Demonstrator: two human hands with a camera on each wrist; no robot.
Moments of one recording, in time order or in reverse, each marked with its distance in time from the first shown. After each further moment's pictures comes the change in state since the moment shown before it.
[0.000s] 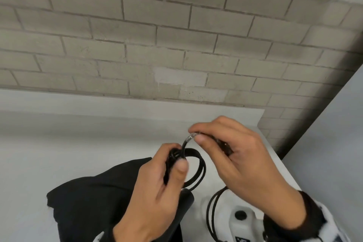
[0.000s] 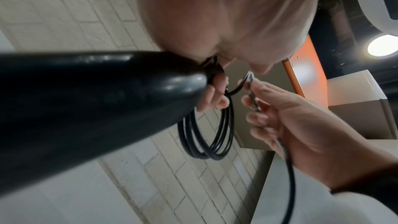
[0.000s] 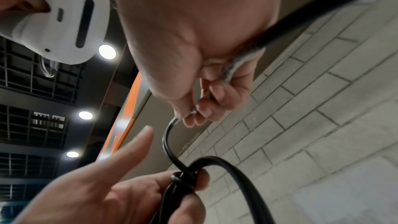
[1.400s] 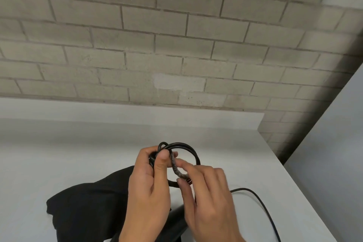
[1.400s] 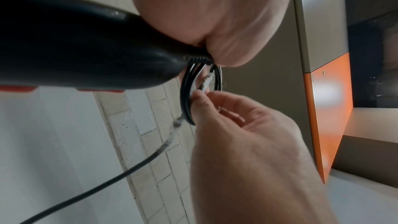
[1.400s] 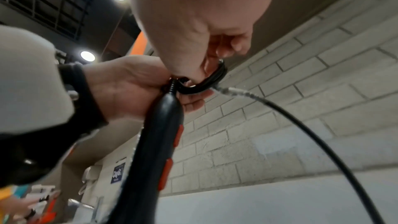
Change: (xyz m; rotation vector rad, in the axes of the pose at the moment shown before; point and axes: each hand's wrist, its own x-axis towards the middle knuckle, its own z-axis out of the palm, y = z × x) left_hand 0.004 0.001 0.015 -0.066 0.331 -0.154; right_hand -0.068 0.019 0.085 -0.343 0.317 -0.036
